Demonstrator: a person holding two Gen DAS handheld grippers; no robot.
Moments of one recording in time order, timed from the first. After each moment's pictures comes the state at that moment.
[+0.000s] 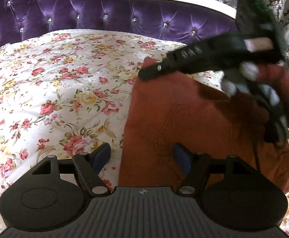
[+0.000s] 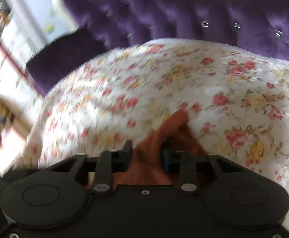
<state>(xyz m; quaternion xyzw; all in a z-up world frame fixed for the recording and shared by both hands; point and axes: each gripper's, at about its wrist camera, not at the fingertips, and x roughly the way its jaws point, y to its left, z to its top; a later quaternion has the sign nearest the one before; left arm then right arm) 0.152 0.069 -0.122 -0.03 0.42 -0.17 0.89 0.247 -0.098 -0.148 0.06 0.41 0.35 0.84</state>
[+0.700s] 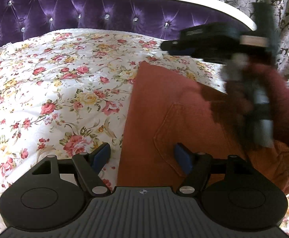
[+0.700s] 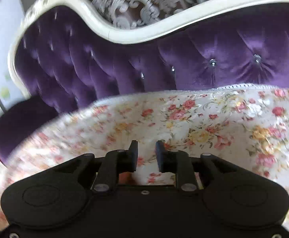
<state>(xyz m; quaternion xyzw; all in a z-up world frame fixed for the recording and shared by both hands) 0.153 0.068 -0.122 -0.03 0.42 -0.16 0.89 0.234 -0.132 -0.140 0.13 0.29 0.22 0.92</state>
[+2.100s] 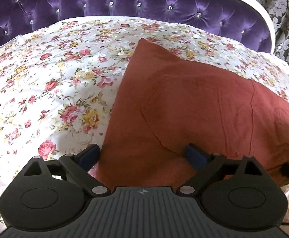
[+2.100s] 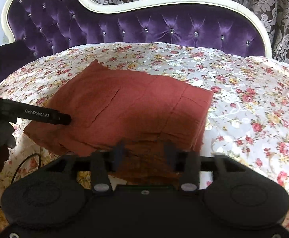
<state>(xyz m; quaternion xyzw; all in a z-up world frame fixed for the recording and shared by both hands) 0.124 0.040 -0.123 0.01 0.46 -0.12 0.88 -0.022 -0.182 -0.133 0.01 0.35 0.03 0.94</state>
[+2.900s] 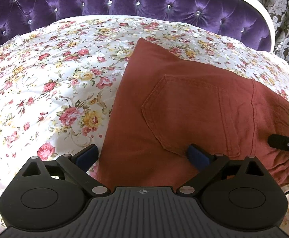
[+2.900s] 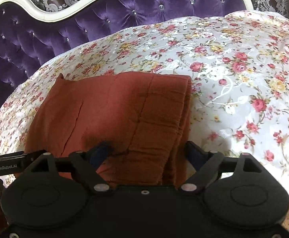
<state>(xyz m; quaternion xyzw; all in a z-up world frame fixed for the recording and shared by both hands) 0.128 0.040 -0.124 0.01 0.46 -0.13 0.88 0.036 -0.219 -0.161 0.15 0.41 0.01 0.90</state>
